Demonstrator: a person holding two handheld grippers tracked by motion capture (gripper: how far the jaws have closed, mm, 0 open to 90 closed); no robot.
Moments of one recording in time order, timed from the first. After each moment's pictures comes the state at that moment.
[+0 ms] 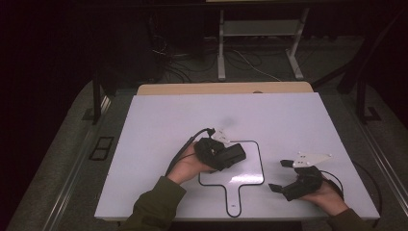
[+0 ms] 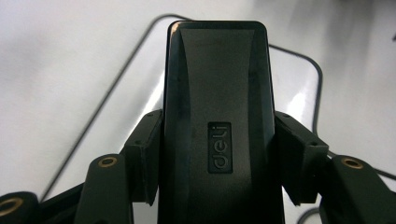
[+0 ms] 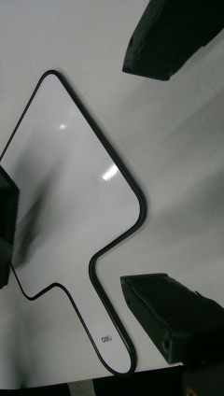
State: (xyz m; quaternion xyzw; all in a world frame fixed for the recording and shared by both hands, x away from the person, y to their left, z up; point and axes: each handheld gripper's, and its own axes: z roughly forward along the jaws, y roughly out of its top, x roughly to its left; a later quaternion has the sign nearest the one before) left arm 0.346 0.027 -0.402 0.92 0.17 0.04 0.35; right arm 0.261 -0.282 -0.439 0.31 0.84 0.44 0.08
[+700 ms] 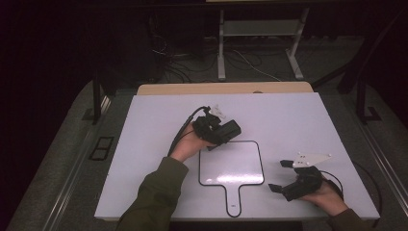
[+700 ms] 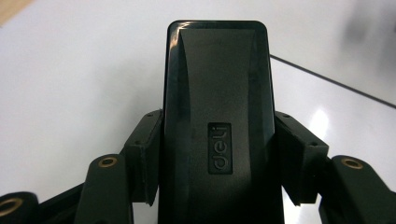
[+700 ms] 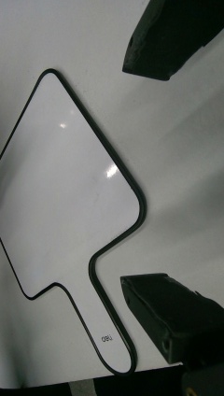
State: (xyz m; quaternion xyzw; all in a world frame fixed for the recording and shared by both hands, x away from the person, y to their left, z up) left arm 0.415 0.029 -0.390 0.91 0.22 0.07 0.35; right arm 0.261 -0.282 -0.441 0.31 0.84 0.44 0.08
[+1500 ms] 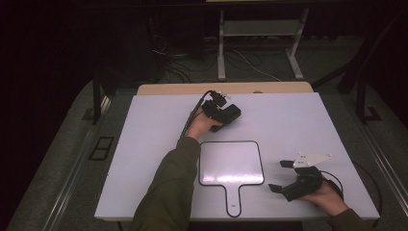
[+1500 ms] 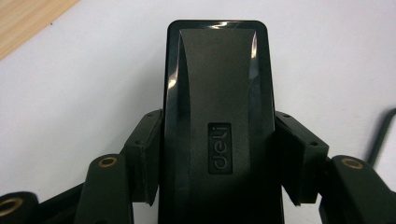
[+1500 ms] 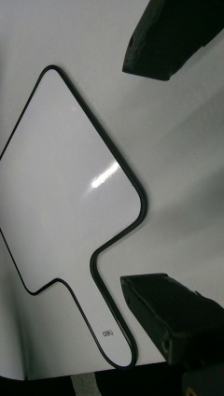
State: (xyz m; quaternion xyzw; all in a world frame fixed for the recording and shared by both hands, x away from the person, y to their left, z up) left arm 0.505 0.001 -0.422 0.90 0.28 0.08 0.31; right arm 0.261 -0.282 -0.440 0.31 0.84 0.44 0.07
